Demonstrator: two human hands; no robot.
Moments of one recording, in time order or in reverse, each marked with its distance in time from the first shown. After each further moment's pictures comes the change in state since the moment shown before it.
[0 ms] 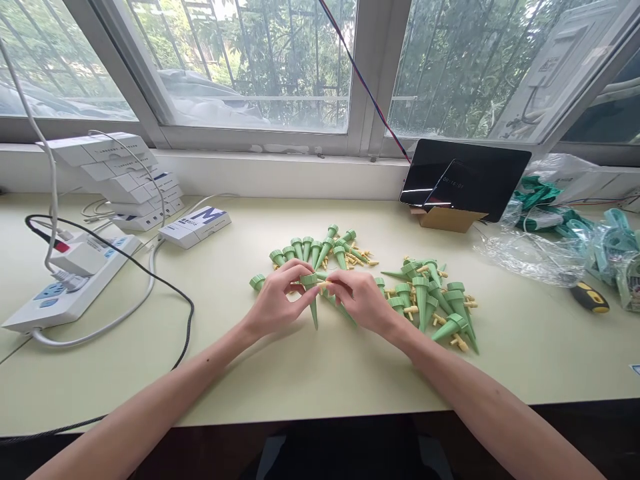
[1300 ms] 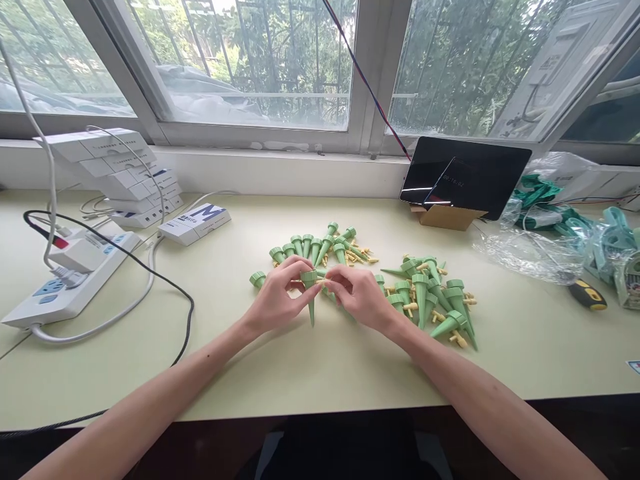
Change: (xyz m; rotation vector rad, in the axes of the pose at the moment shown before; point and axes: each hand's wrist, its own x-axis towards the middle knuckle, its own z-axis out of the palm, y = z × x) left_hand 0.001 0.005 0.000 0.043 0.003 -0.003; right_hand -0.002 -0.001 0.000 0.093 -0.009 0.062
